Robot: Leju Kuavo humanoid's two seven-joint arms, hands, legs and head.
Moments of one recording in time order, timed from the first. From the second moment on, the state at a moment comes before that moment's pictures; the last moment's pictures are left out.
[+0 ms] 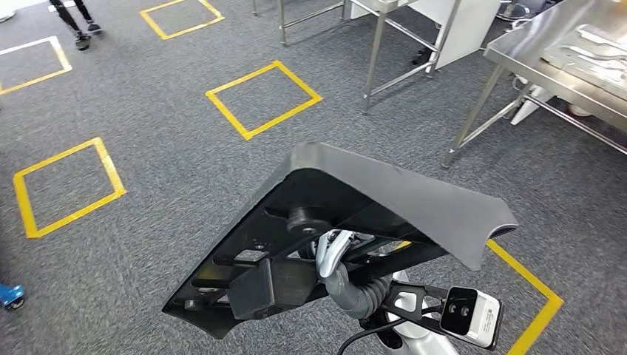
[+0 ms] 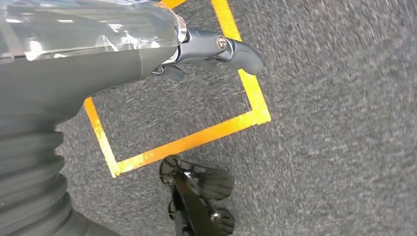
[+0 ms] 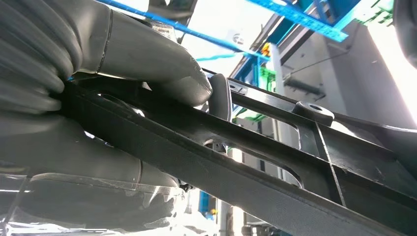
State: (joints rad) left arm -0.07 0.00 1.34 -0.23 -0.93 0.01 -0.26; right arm -0.22 0.02 0.55 -1.87 -0.14 0.31 -0.66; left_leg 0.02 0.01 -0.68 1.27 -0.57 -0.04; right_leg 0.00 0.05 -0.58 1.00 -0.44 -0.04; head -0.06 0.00
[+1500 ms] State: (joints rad) left arm -0.08 -0.05 1.33 -0.23 -0.96 0.00 -0.25; right arm -0.22 -0.09 0.55 -1.86 -0.16 0.21 -0.66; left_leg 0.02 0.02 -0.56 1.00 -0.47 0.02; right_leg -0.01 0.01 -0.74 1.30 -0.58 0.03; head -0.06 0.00
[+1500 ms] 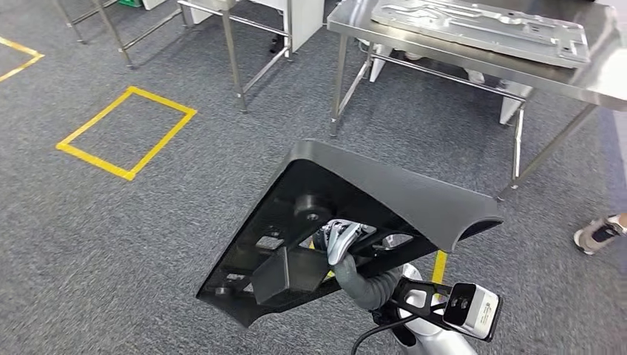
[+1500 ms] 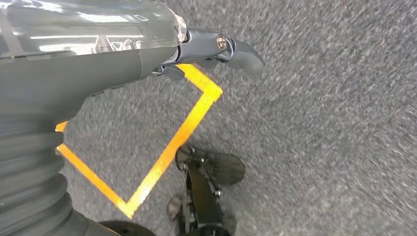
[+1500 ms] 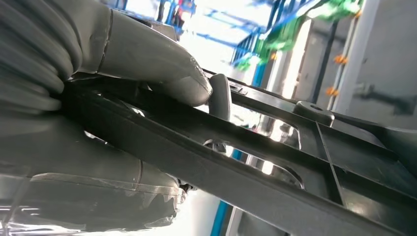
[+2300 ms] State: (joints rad) left arm -0.09 -0.05 1.33 -0.23 -0.97 0.00 -0.26; right arm -0.21 -0.14 0.57 -1.88 -0.19 0.19 -0.66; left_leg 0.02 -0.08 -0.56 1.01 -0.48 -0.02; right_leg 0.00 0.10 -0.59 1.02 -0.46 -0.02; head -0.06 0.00
